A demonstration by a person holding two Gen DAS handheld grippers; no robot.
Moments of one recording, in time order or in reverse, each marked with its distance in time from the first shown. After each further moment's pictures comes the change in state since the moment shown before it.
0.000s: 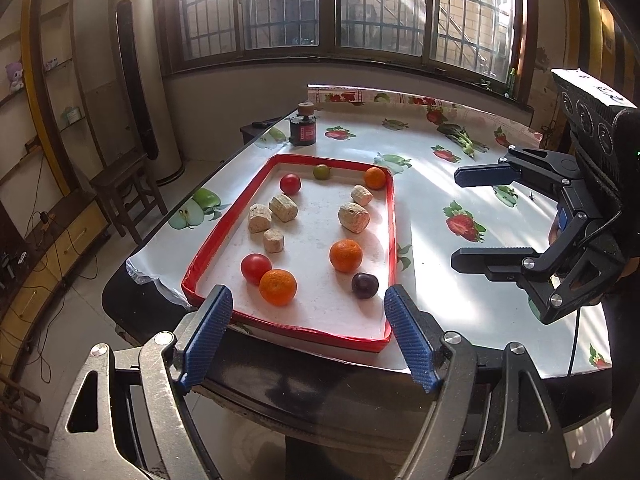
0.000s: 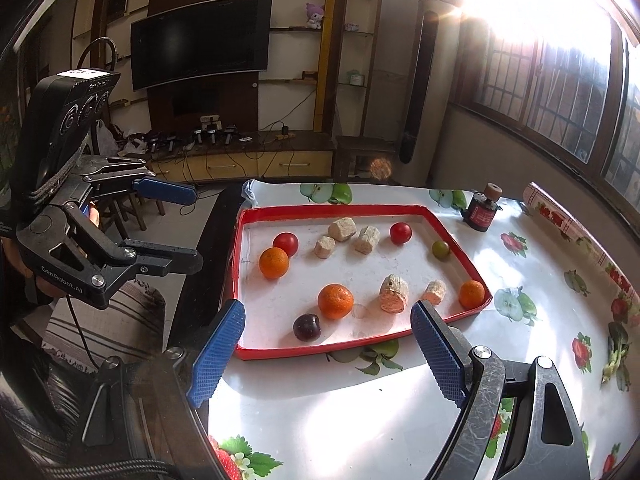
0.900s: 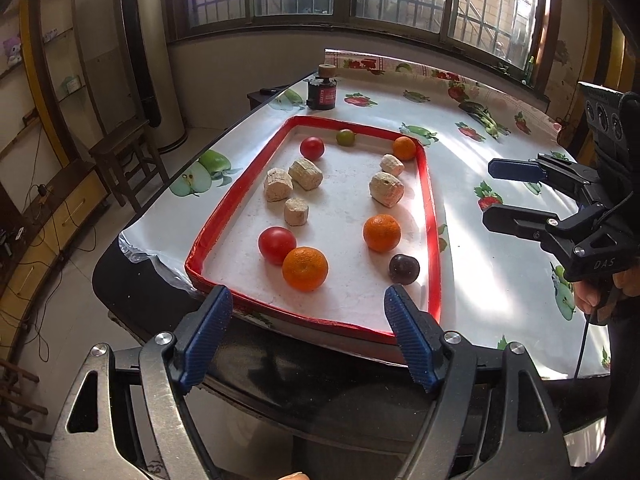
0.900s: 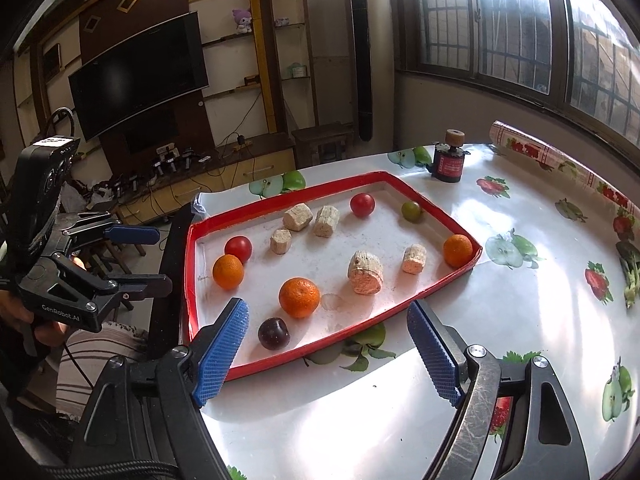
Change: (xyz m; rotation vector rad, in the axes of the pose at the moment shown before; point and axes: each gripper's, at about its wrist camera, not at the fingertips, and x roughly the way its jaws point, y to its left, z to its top) left arm 0.041 0.026 -0.002 -0.032 0.109 0.010; right arm 0.029 -0.039 -0.015 0.262 0.012 -0.039
